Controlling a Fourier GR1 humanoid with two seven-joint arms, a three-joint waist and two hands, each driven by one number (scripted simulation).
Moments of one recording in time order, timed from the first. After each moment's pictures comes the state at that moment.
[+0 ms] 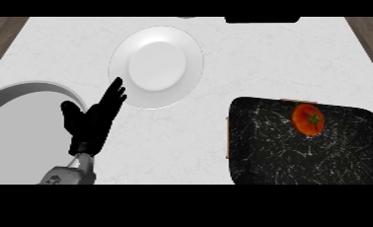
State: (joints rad) left arm -0.08 0.16 -0.17 -1.53 0.17 0.11 0.25; right arm -0.11 -0.90 -0.23 -1.24 -0.09 0.33 -0.89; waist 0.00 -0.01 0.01
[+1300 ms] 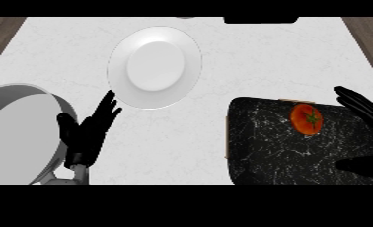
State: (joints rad) left arm 0.00 0.14 -0.11 -1.47 0.15 0.08 0.18; right arm 0.00 -0.68 -0.02 -1.43 0.31 0.13 -0.82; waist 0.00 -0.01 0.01
